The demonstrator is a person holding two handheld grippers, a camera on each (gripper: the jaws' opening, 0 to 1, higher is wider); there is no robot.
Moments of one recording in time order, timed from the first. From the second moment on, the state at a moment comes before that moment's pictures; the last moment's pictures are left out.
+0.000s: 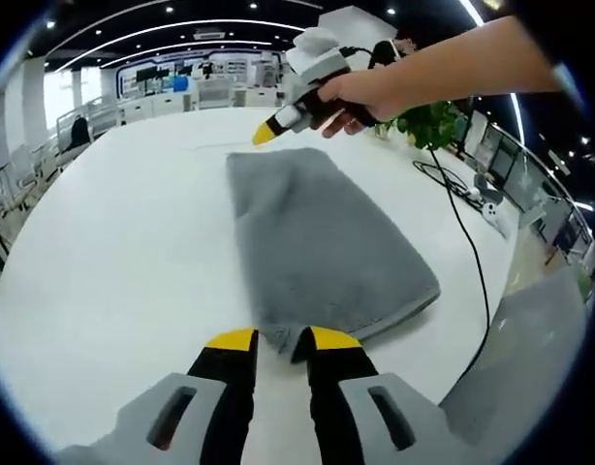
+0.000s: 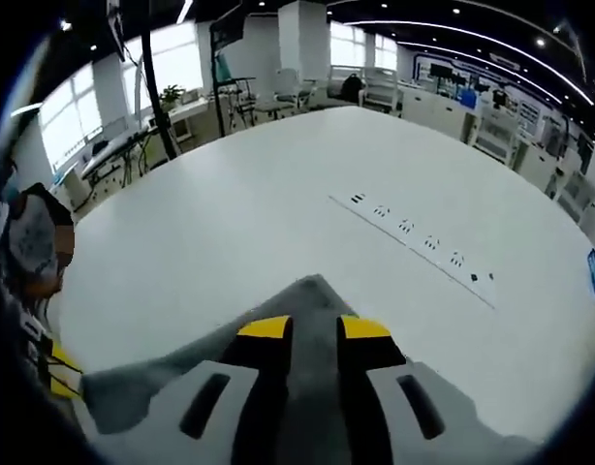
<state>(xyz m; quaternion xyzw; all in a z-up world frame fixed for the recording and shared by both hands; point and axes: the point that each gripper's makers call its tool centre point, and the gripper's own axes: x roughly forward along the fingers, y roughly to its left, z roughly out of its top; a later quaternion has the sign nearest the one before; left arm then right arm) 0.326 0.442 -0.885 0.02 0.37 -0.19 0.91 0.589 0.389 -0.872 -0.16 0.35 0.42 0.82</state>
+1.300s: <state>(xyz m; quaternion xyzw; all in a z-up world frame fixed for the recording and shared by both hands) 0.336 0.432 -0.865 0.04 0.34 -0.20 0.92 0.490 0.392 -0.902 -0.21 0.37 0.52 0.74</state>
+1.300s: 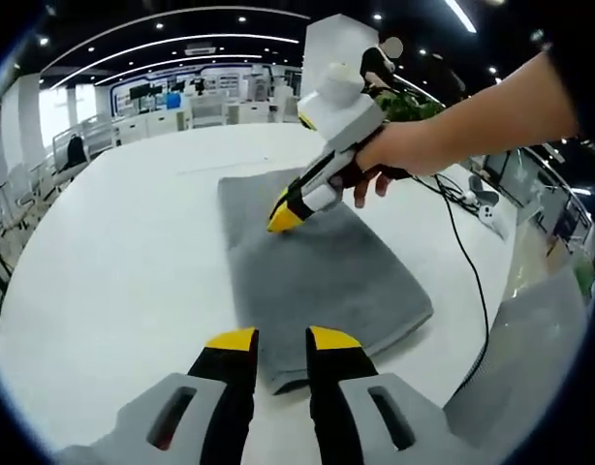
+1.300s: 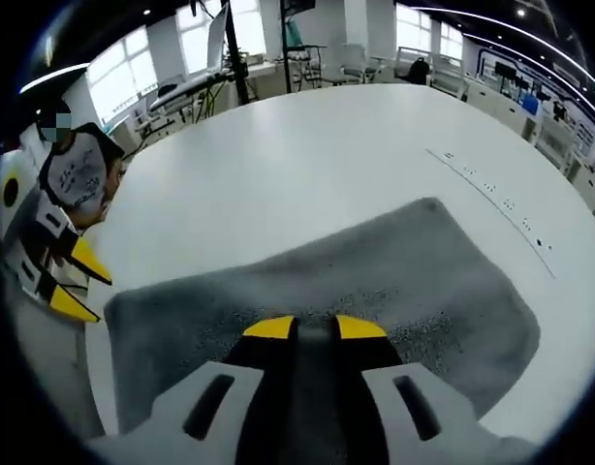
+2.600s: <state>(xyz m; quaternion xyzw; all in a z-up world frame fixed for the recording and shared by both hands) 0.377 0.441 -0.849 0.09 0.33 -0.21 0.92 0.467 0.291 -0.876 -0.13 0.38 0.41 0.82</state>
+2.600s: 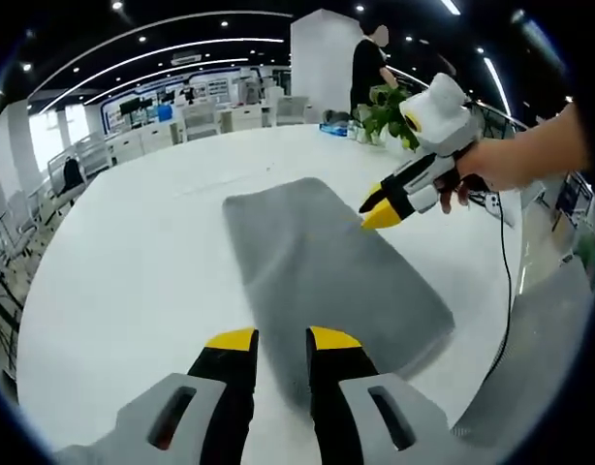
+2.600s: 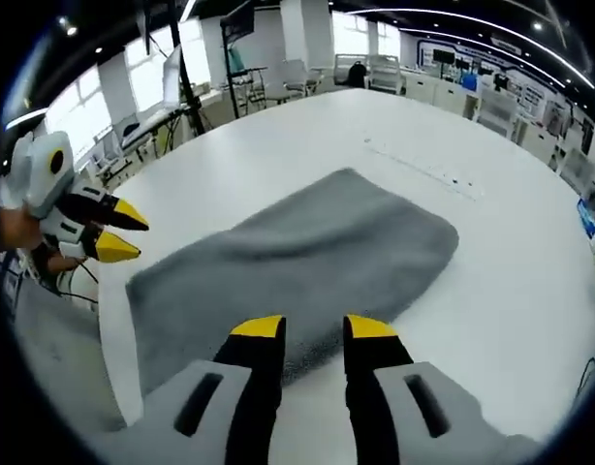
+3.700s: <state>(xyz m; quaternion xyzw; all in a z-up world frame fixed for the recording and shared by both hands) 0.373 0.412 -0.872 0.11 0.35 -0.25 0.90 0.434 0.239 -0.909 -0.21 0.43 0.39 0.79</state>
